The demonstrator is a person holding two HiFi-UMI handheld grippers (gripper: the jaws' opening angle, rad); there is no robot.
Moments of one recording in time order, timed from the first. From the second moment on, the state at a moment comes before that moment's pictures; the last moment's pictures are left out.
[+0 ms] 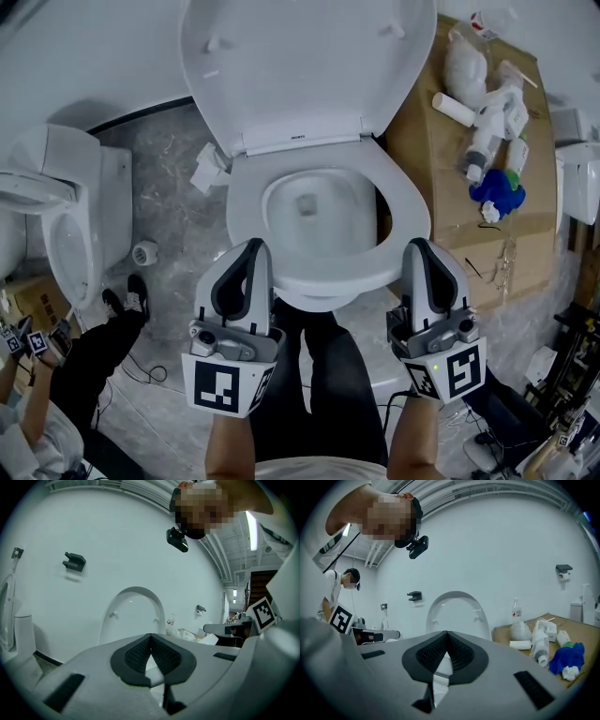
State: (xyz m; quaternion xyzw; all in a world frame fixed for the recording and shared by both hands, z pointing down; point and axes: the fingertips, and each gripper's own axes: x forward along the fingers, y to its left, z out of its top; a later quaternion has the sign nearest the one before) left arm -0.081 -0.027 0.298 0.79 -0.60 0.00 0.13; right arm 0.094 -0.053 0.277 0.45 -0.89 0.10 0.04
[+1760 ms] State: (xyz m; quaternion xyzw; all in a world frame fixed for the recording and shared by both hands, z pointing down) left arm -0.110 -0.104 0.259 0.78 -0.62 -0.03 0.09; right arm 0.070 -0.141 0.237 0.44 -0.89 0.06 0.02
